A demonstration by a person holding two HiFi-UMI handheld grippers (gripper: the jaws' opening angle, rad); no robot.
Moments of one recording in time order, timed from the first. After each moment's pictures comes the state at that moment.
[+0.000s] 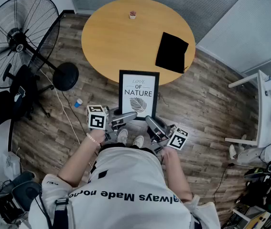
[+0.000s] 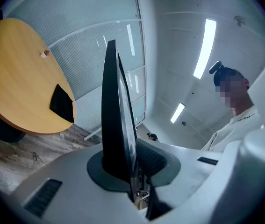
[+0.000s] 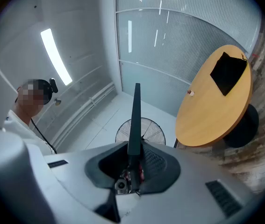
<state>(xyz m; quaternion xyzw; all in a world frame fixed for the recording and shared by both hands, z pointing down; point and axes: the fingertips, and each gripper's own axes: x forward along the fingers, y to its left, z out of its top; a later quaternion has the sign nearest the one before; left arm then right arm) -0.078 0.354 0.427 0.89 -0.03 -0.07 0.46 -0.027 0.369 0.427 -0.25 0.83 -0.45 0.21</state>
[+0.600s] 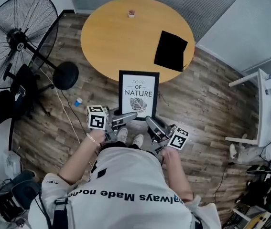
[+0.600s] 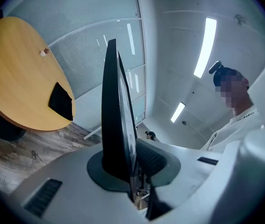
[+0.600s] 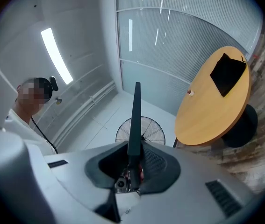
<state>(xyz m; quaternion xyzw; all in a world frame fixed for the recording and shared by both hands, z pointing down) -0.077 0.354 0.429 0.88 -0.03 -0.07 0.46 -0.026 0.369 0.428 -0.24 0.83 -0.45 0.20</state>
